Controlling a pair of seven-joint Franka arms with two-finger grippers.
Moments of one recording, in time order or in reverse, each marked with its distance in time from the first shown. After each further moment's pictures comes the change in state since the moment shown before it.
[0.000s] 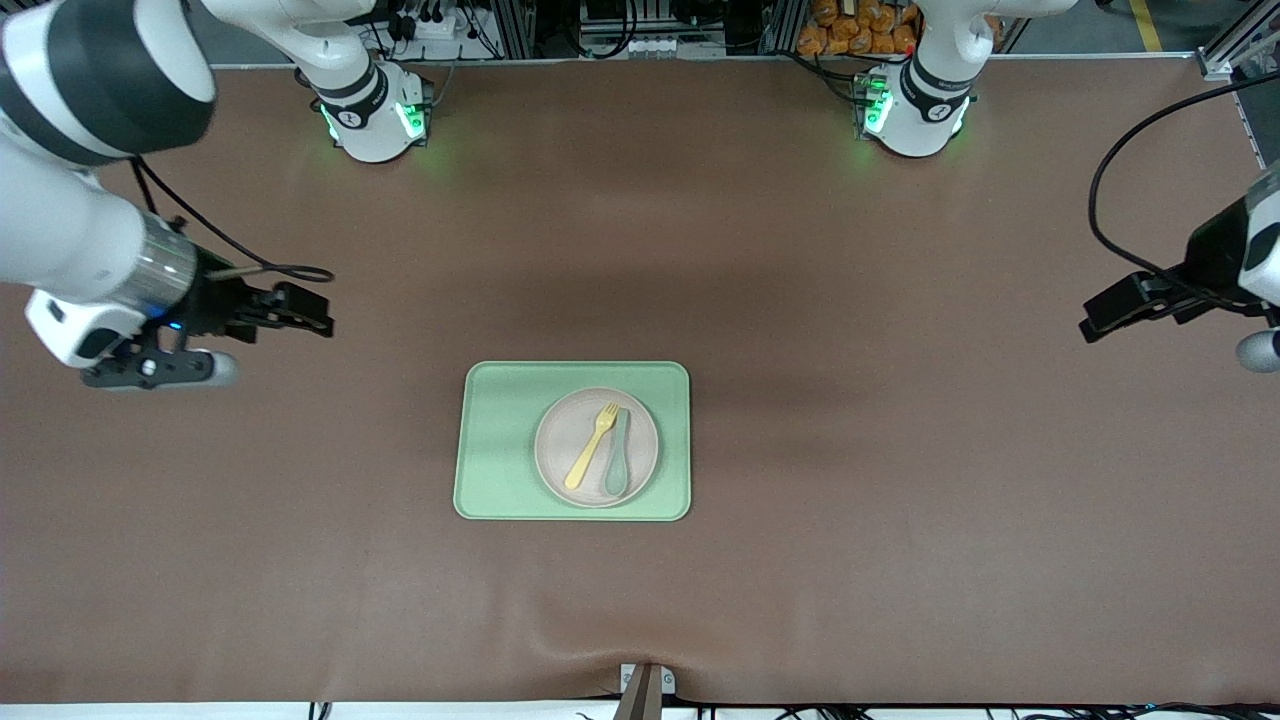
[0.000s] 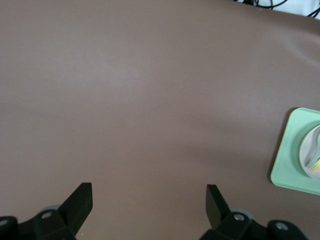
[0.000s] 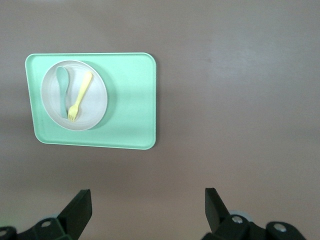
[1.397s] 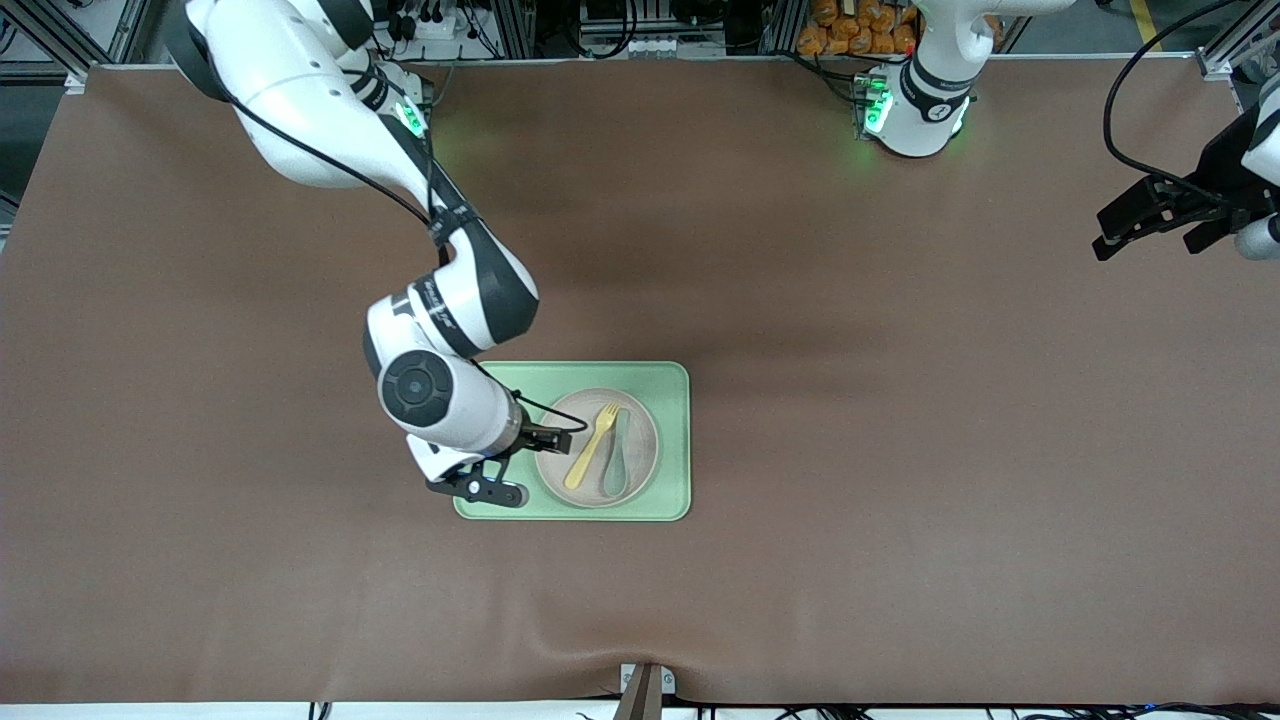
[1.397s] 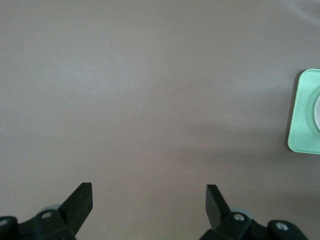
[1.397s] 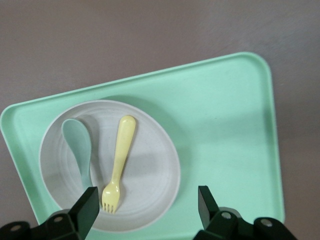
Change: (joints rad) left arm 0.032 -0.299 -0.009 -0.397 0.000 0.120 0.149; right arm 0.288 0.555 -0.005 0.199 -0.062 0.403 0.468
